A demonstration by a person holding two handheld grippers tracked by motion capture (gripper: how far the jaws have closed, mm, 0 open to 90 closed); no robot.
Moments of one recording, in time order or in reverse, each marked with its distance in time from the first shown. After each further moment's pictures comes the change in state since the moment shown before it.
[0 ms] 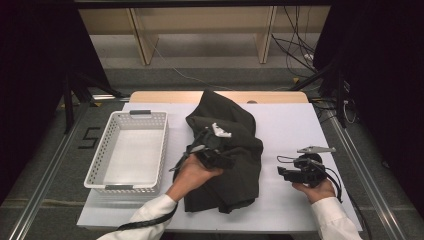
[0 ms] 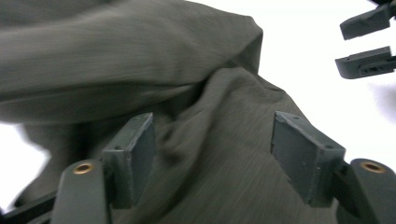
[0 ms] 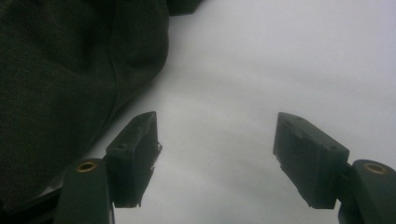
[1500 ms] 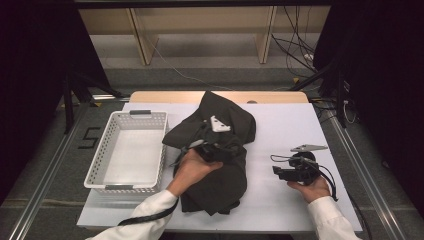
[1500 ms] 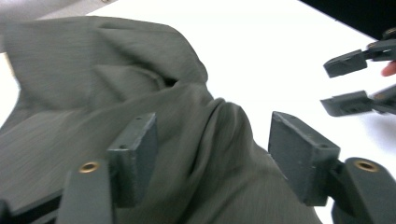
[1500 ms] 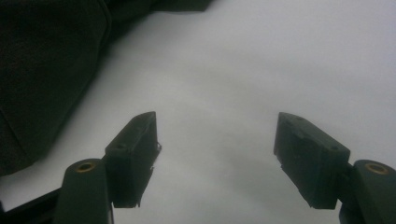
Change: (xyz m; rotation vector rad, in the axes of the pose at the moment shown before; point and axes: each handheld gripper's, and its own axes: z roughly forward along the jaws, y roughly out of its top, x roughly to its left) left arm 0.009 0.015 -0.007 -0.123 0.061 0.045; right arm 0.006 0.006 0.011 0.018 0.011 -0.025
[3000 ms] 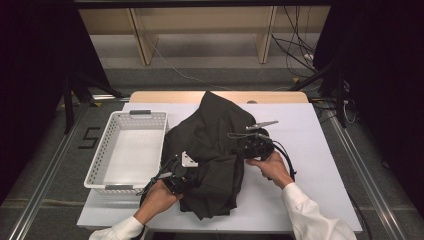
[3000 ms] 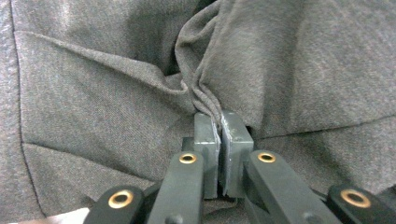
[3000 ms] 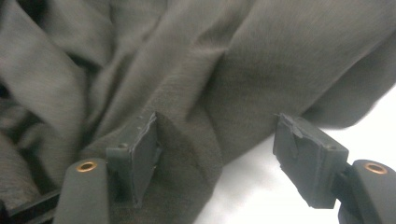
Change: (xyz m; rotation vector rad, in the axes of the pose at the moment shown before) left arm 0.037 -0.126 -0.031 0.189 -0.036 0.011; right arm 0.067 0.083 0.079 0.028 0.191 -0.078
